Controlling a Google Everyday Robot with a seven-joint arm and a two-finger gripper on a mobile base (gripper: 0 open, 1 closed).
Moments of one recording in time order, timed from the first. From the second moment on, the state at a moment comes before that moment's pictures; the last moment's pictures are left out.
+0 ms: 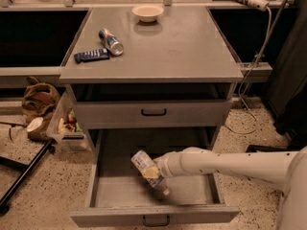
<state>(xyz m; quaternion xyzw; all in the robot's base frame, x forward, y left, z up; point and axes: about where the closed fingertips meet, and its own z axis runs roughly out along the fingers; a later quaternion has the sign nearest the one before) 0.562 -0.004 0.452 -0.35 0.86 0.23 0.30</state>
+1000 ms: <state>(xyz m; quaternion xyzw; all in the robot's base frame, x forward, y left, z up) 0.576 0.005 0.388 -0.34 0.87 0.26 0.24</state>
